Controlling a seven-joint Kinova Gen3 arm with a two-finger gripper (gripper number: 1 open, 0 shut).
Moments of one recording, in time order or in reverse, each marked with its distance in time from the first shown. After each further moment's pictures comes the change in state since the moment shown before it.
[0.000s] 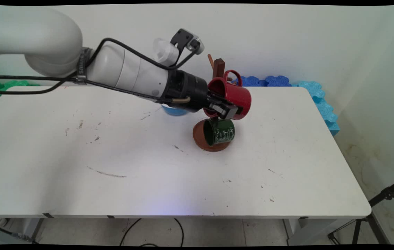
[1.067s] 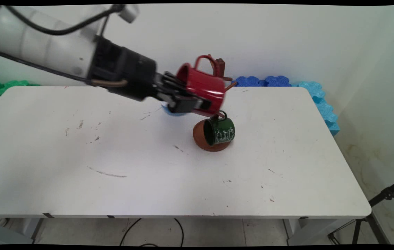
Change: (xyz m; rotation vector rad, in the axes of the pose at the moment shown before) arm 0.003 0.007 -0.119 -0.105 -0.018 0.080
